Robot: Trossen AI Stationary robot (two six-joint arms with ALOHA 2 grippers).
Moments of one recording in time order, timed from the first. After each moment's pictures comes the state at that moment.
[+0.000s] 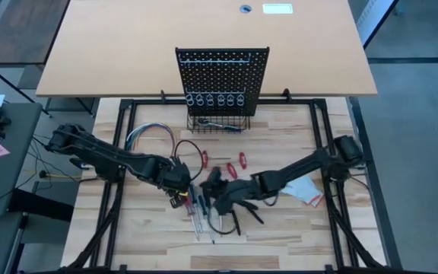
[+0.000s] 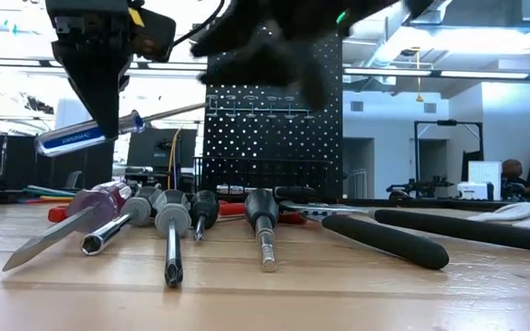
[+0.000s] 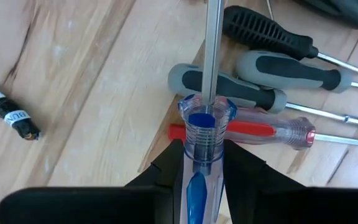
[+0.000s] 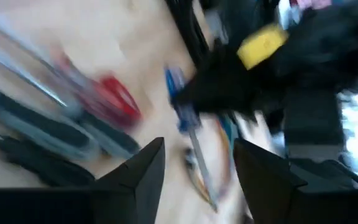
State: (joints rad) left arm -0.28 1.44 1.03 -0.84 -0.16 -0.74; right arm 0.29 1.92 1.21 0.28 0.47 -1.04
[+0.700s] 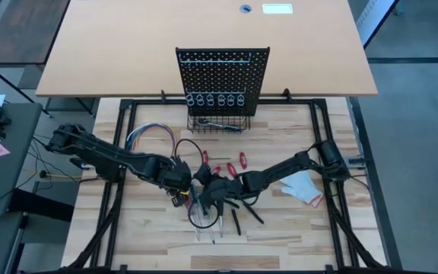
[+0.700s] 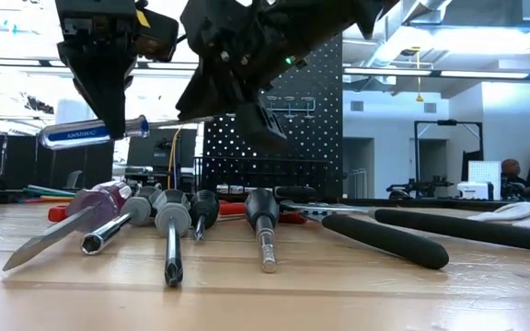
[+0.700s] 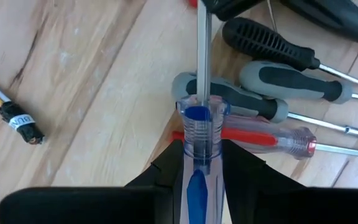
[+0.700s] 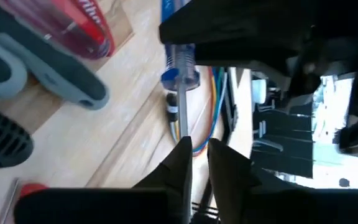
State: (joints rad) left arm -0.28 1.44 1.03 -0.82 -0.16 -0.75; right arm 0.23 2.08 1.39 0.16 0.63 -1.14
